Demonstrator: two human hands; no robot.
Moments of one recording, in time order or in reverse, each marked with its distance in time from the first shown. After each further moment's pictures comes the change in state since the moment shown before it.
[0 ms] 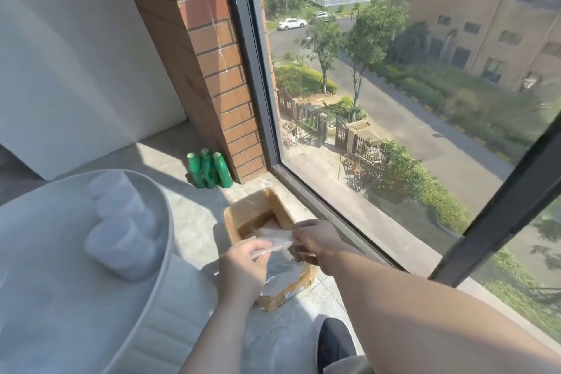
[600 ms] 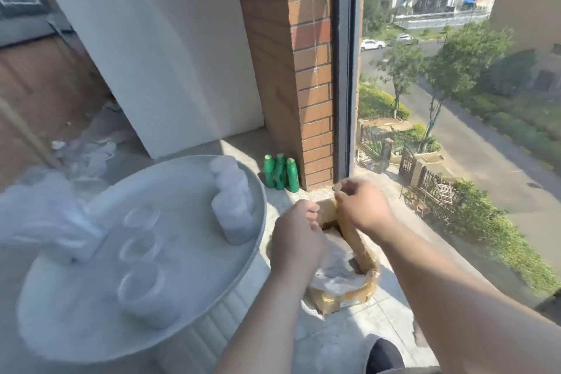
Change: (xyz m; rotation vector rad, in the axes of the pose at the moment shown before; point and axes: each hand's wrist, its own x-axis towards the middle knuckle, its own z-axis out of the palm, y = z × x) left_hand -0.029 0.079 -0.089 0.075 0.166 -0.026; right_hand -0.076 -0.083 0.046 -0.498 0.115 -0.685
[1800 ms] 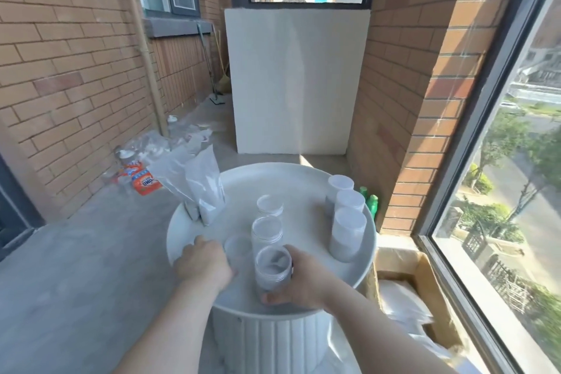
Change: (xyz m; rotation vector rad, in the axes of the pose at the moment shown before) left_hand -0.052 -0.201 -0.246 0.693 0.005 -0.659; right_hand -0.140 -0.135 0.191 -0.295 -0.803 -0.345
